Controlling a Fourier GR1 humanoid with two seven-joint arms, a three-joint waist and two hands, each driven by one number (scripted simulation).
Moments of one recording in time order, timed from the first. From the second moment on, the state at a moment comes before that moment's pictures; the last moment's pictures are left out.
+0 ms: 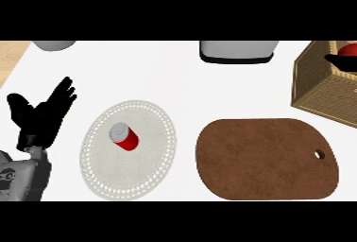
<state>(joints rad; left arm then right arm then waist) -0.23 0.26 0.16 -1.39 0.06 -0.05 0.25 -0.69 -0.45 -0.44 -1.05 0.63 -0.26 0.14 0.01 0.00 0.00</state>
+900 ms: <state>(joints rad) -0.20 0.27 0.18 -1.40 0.06 -0.06 0.23 -0.55 -0.69 -0.86 -0.99 0.16 -0.06 0.07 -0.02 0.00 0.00</state>
